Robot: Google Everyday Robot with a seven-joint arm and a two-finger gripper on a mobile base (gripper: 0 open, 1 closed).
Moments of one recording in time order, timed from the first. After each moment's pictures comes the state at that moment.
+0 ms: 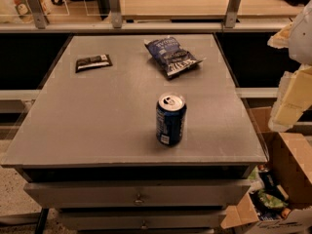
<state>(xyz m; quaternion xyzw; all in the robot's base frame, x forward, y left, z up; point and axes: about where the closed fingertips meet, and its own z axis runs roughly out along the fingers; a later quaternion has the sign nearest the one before) 0.438 -0.216 0.978 -0.60 0.78 -0.04 0.16</state>
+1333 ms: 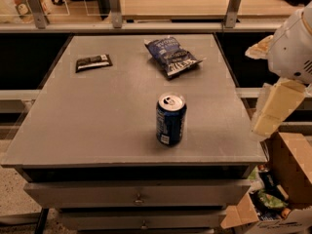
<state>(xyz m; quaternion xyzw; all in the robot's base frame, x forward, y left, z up) 0.435 -0.181 0.959 -0.63 0.76 0.01 0.19</state>
